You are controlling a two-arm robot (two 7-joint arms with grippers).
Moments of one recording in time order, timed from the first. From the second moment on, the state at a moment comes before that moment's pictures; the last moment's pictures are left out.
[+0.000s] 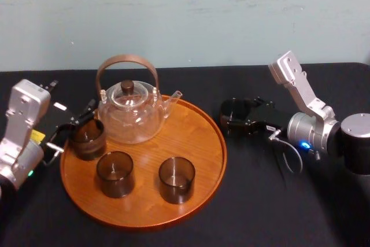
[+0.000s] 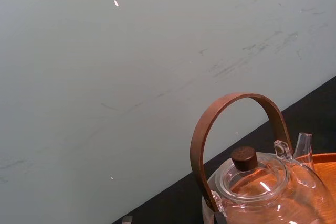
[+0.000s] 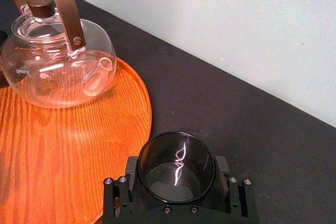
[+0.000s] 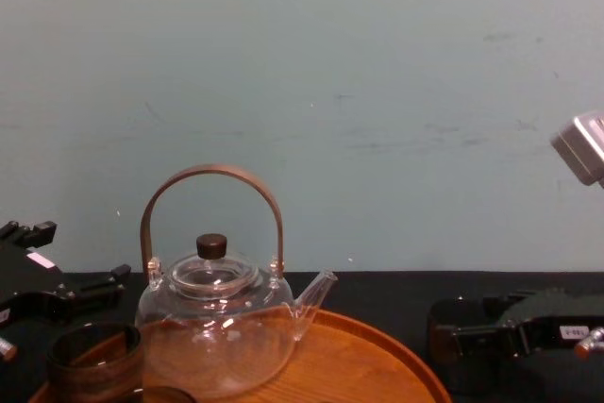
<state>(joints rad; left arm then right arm) -0.20 0.60 0.45 -1.41 -0.25 -0.12 0.03 0.47 0.40 -0.47 -1.15 0.28 0.21 0.49</state>
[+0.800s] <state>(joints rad) -0.20 0.60 0.45 -1.41 -0.25 -0.12 0.03 0.40 0.49 -0.40 -1.37 0.33 0.21 0.50</state>
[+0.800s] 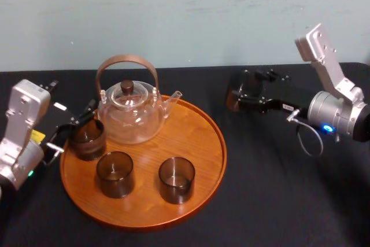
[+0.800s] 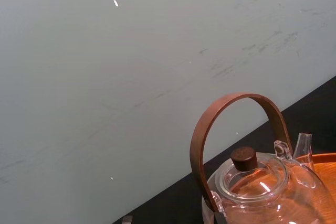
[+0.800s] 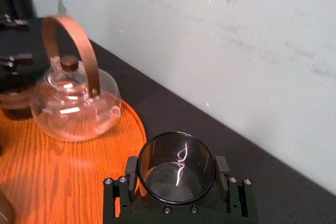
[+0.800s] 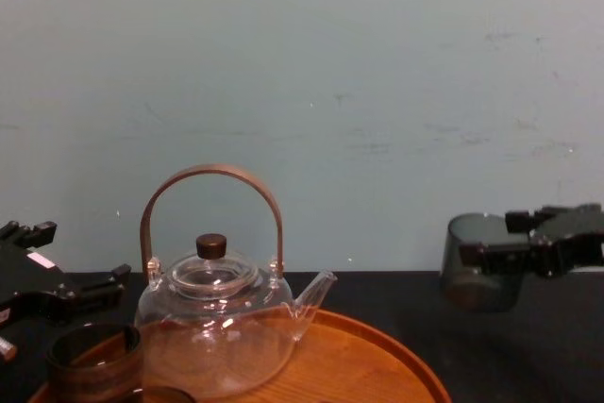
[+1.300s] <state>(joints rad) -0.20 0.60 0.45 -1.41 -0.25 -0.12 0.03 0.41 0.51 -0.45 -1.46 0.34 0.20 0.56</state>
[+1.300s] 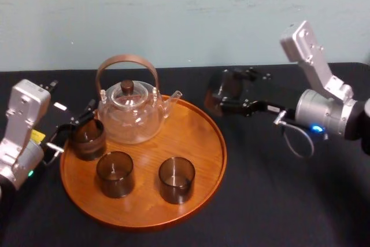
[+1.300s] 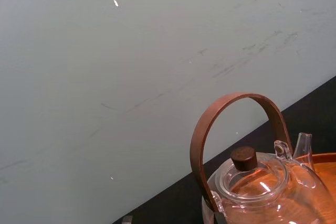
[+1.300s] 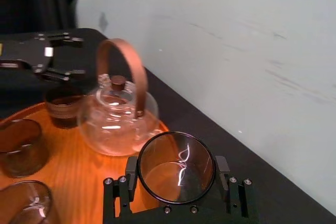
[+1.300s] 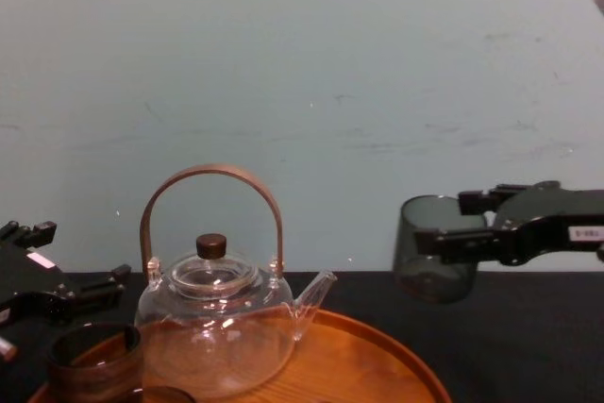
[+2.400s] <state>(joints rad) -0.20 0.60 0.45 -1.41 -0.25 -0.12 0.03 0.47 0.40 -0.59 -1.26 0.32 0.09 0.60</state>
